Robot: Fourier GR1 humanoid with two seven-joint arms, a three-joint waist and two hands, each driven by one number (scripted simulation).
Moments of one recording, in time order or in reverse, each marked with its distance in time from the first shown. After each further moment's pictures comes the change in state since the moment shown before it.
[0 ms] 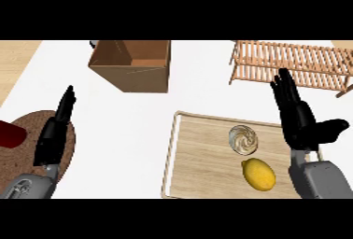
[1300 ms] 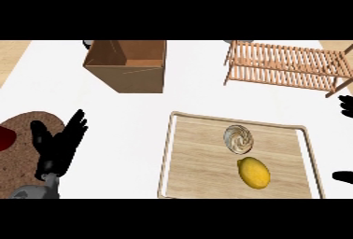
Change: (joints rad) left arm 0.080 -0.072 0.080 0.031 0.258 -0.181 0.352; right arm 0.298 -0.510 -0.215 -0.232 -0.067 0.428 0.159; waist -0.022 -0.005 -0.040
